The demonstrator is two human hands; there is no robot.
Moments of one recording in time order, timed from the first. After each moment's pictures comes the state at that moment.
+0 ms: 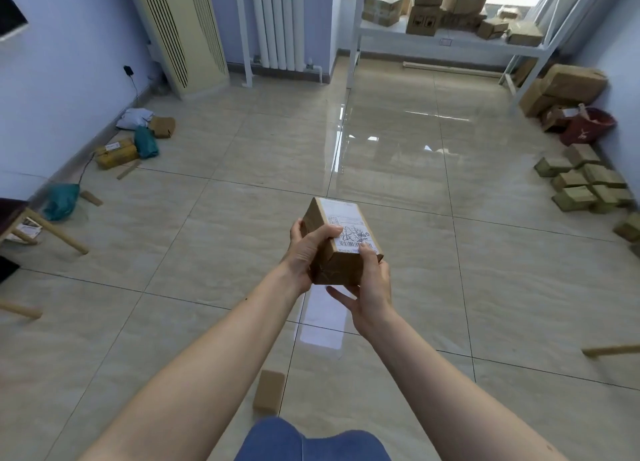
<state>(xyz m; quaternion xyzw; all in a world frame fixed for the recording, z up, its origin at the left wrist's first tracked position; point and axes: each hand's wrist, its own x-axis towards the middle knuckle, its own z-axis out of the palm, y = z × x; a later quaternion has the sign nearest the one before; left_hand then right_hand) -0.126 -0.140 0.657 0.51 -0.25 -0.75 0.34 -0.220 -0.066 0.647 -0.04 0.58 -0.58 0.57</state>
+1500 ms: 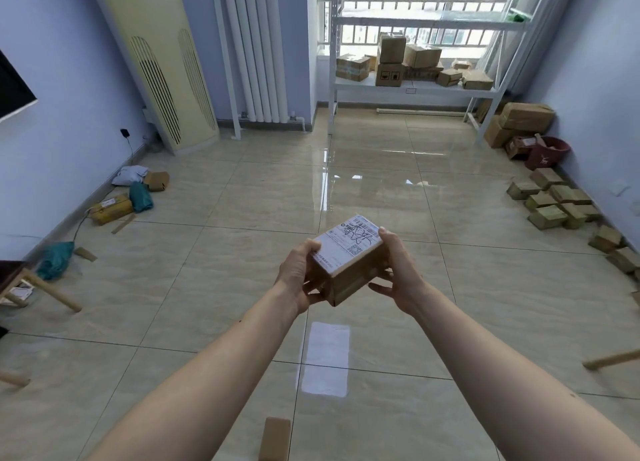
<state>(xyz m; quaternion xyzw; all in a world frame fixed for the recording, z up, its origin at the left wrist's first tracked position) -0.114 -0.123 0.710 0.55 -0.25 -0.73 0.31 -0.281 -0.075 0.704 -0.20 0.64 -0.51 0.54</state>
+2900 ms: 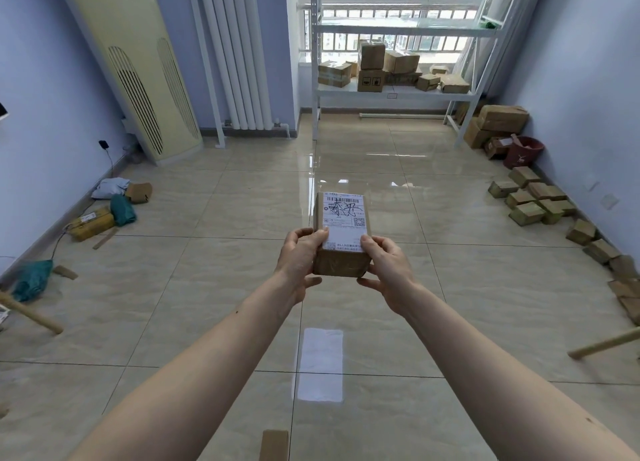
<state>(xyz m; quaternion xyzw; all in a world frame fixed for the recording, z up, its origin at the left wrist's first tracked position) -0.125 -0.145 0.727 0.51 -0.41 -0.68 0.33 -0.269 -0.081 0.721 -0.25 0.64 -0.55 0.48</state>
